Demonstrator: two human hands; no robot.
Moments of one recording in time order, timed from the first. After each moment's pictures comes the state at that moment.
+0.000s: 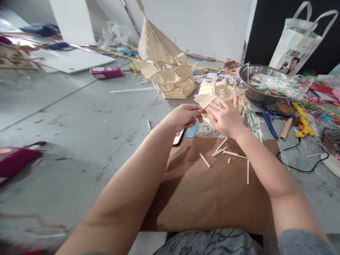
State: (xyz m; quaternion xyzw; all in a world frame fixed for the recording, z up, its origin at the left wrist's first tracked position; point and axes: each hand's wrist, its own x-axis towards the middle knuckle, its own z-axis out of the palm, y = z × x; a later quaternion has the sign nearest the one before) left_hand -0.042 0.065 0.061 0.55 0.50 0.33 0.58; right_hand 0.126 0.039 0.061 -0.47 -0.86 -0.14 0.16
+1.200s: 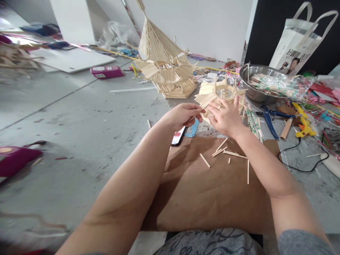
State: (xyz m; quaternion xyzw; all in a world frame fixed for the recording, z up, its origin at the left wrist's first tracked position) left_hand -0.047 0.066 0.065 0.56 0.50 0.32 0.58; right_hand 0.124 0.041 0.059 -0.48 -0.85 -0.15 0.15
